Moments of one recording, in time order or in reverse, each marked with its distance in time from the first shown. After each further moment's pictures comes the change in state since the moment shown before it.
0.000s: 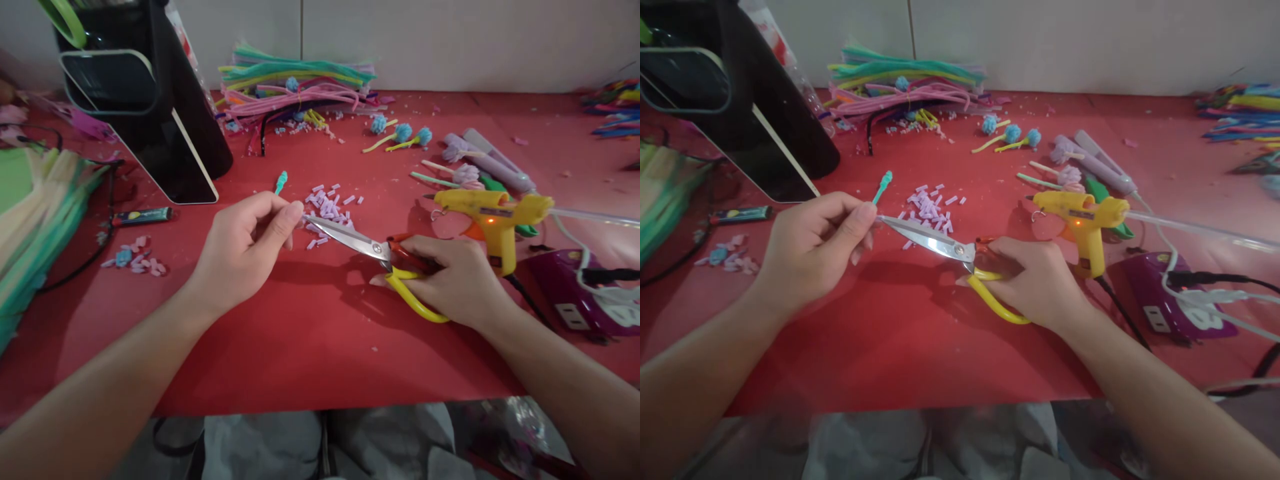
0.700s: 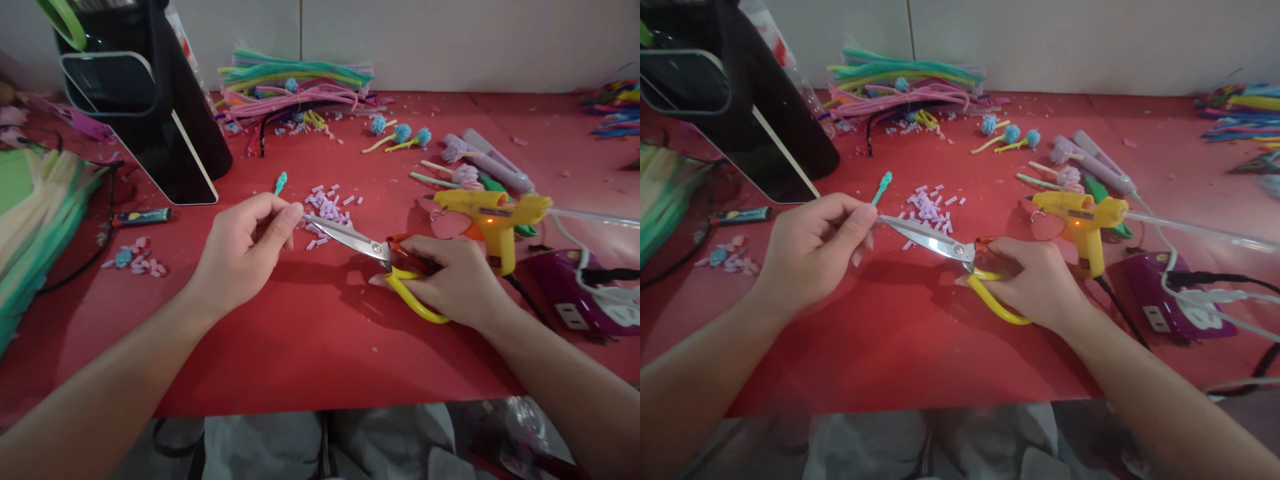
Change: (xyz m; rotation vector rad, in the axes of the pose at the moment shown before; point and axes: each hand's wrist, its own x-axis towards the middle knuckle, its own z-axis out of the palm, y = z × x) left_hand 0.000 0.001 0.000 0.005 -0.005 -0.005; right_hand -0.001 0.001 0.001 0.033 -0.005 -0.005
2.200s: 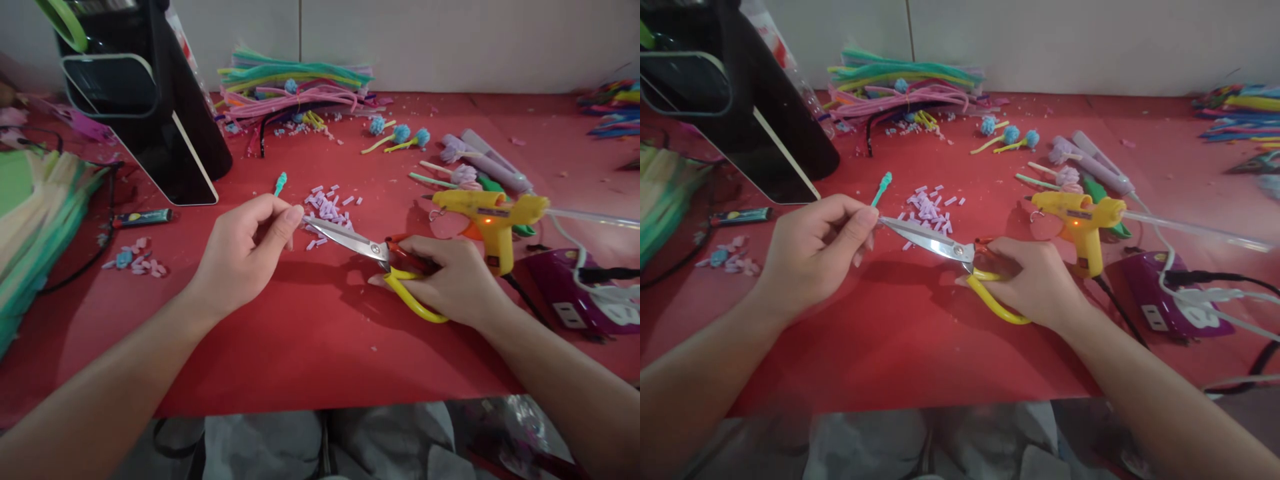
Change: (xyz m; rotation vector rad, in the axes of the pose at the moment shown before) left_hand -0.002 0.000 -0.001 0.039 0.000 0.015; right_hand 0.001 -0.002 -0.002 0.020 -0.040 0.047
